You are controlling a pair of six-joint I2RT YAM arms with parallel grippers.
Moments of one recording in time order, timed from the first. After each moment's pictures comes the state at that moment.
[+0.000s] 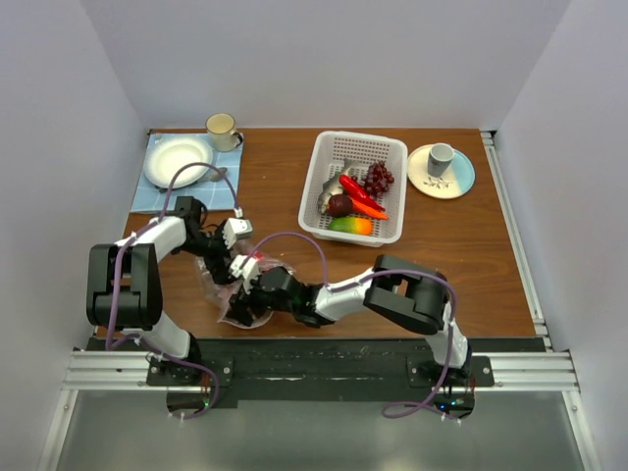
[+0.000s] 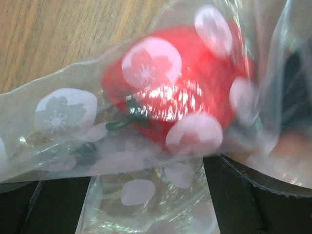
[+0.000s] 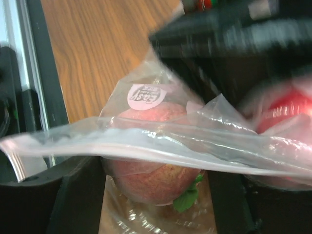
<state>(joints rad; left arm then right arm) 0.03 1.60 0.87 -0.71 0.69 1.05 1.23 2.06 1.06 0.64 -0.02 0.17</state>
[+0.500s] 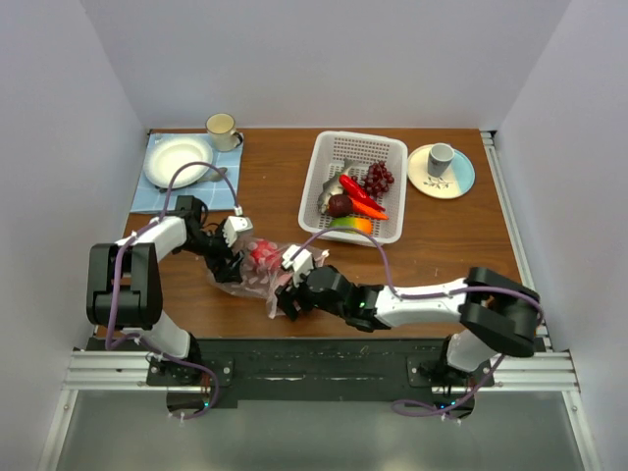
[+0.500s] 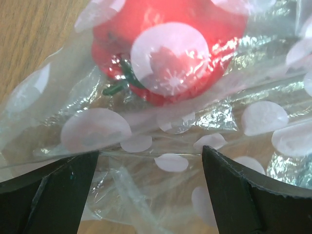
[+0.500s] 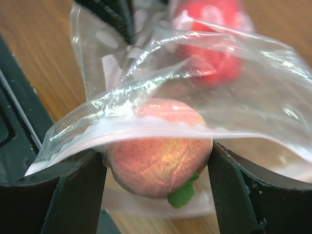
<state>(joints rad) 0.03 1.61 0.87 -0.68 0.67 1.00 1.21 1.54 0.71 0.36 0.20 0.21</state>
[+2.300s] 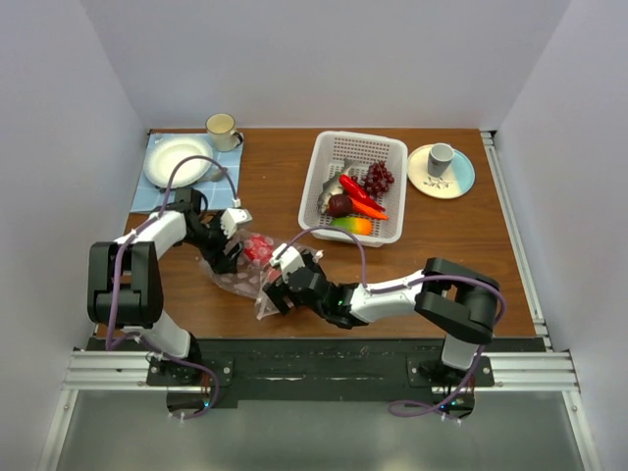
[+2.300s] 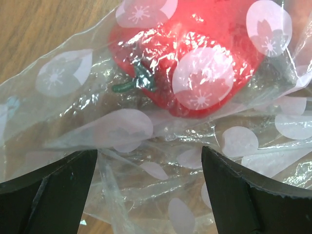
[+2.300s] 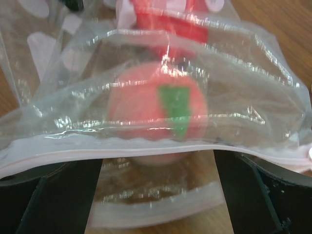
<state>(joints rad) 0.02 1.61 0.93 -0.66 0.56 0.91 1.20 1.76 0.81 0.39 0.41 0.18</state>
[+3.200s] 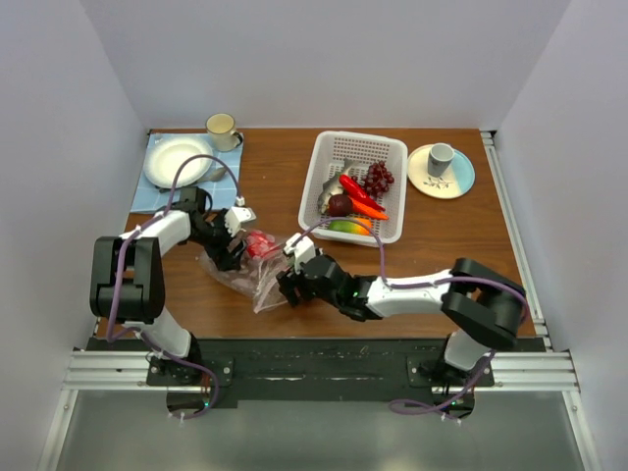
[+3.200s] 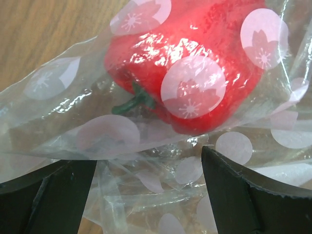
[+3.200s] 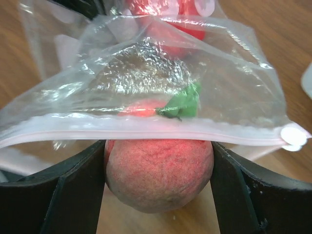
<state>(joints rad) -0.01 1.65 0.93 -0.58 0.54 0.90 1.13 1.64 0.76 0.35 0.27 0.24</state>
